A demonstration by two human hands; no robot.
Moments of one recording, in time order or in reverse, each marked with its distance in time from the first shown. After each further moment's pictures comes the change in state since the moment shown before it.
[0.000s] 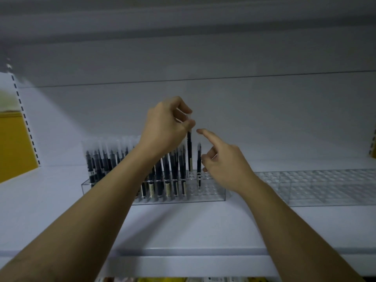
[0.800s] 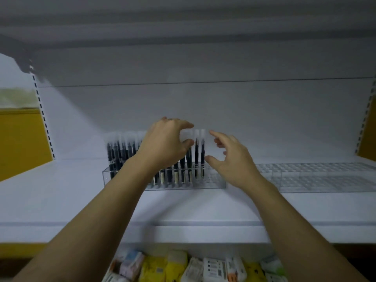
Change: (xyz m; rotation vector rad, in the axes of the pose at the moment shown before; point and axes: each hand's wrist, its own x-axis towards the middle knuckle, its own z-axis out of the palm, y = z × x) left_hand -0.050 0.013 -0.034 0.474 -0.198 0.092; right_hand -0.028 -0.010 -0.005 -0.111 0.104 -0.031
